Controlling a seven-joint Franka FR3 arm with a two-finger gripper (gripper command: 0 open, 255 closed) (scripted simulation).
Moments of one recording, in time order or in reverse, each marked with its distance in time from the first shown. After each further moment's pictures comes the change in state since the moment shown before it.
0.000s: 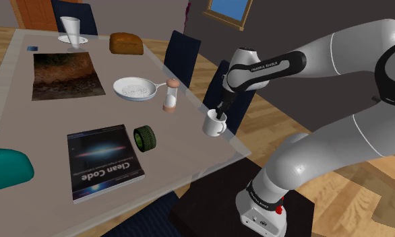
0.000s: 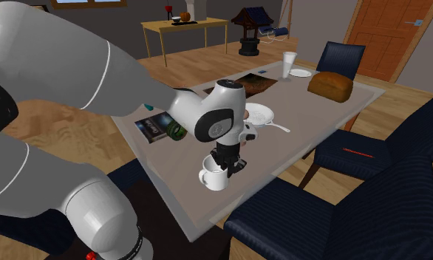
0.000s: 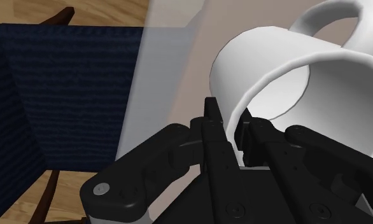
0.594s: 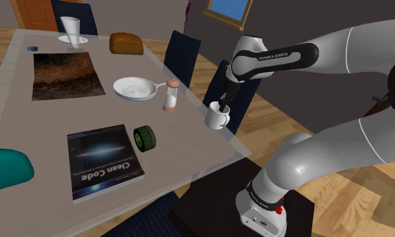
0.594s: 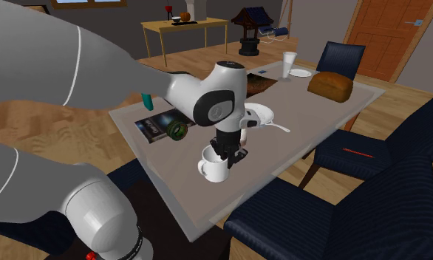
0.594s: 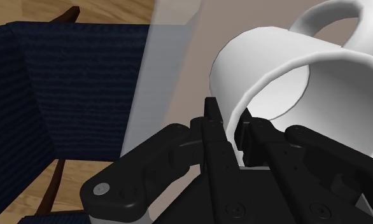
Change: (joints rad) arm -0.001 -0.076 0.023 0.073 0.005 -0.148 0.006
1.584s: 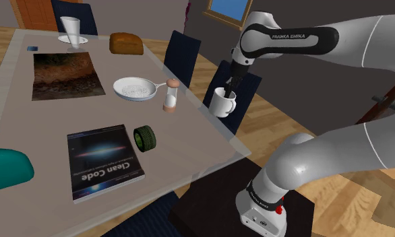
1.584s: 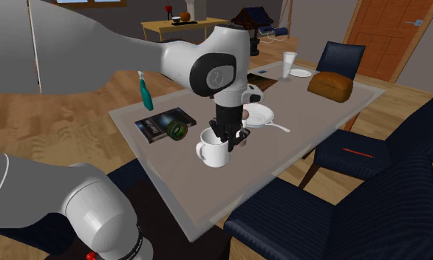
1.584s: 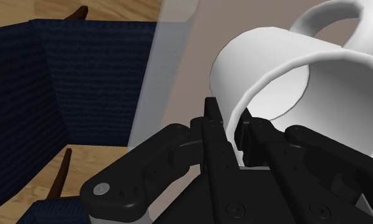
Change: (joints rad) arm 0.004 -0.069 0.031 0.154 0.016 -0.222 0.001
